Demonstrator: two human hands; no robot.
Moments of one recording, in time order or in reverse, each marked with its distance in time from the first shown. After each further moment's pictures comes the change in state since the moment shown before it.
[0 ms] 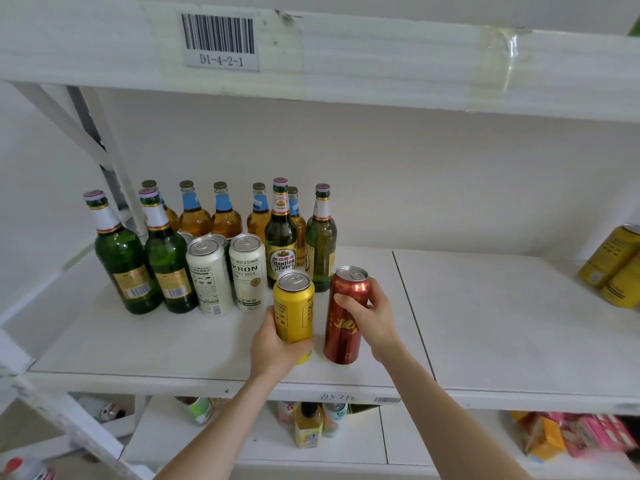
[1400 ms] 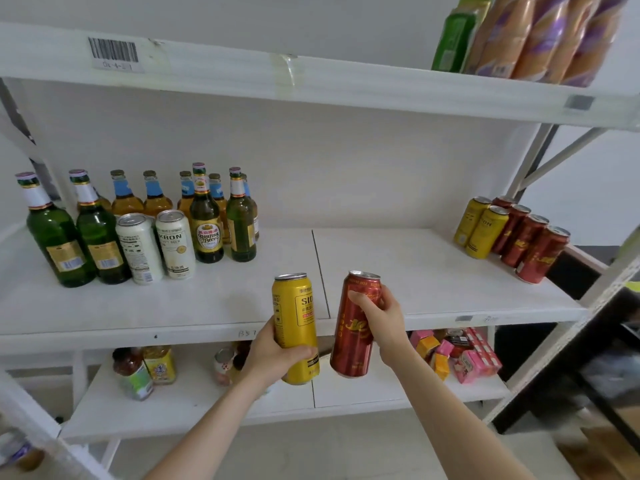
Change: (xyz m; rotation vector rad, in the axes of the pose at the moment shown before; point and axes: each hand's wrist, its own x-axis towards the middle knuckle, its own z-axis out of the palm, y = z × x) left_hand -0.185 0.069 0.077 -0.185 -0.375 -0.051; right_hand -0.169 -0.035 -0.178 0.042 0.216 0.071
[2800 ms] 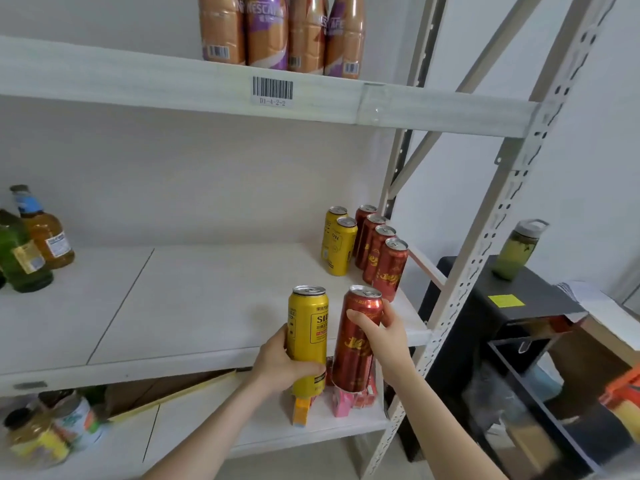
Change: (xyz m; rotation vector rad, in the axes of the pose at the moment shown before) left_hand 0.085 0.103 0.435 0.158 -0.151 0.045; right_hand 0.133 -0.018 -0.423 -0.066 0.076 -0.091
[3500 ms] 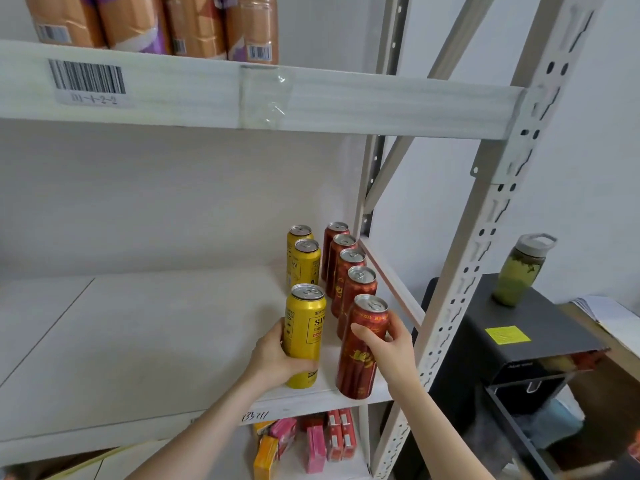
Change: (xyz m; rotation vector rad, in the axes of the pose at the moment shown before) left_hand 0.142 0.042 0.079 0.102 0.084 0.065; right_hand 0.127 0.025 -0.092 0.016 0.001 -0.035
